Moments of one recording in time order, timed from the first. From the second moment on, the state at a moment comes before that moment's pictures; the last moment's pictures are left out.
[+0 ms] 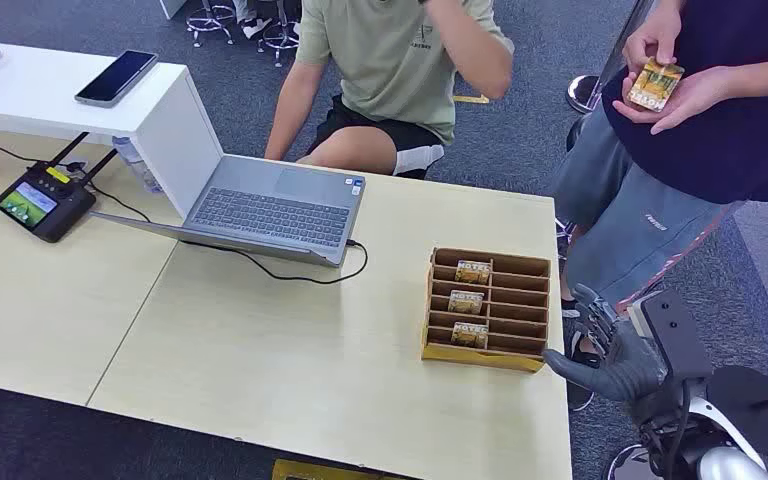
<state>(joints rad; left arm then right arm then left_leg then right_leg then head) -0.11 0.10 -1.12 -0.22 1.30 0.29 -0.06 -0.36 -0.33 0.87 -1.45 0.80 -0.24 0.62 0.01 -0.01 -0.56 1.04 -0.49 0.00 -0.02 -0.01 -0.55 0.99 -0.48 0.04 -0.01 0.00</state>
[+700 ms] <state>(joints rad) -0.11 0.10 -1.12 -0.22 1.30 0.29 -0.06 -0.36 -0.34 0.86 -1.46 0.81 -0.26 0.63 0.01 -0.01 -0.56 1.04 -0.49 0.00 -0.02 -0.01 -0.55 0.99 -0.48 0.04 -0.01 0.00</state>
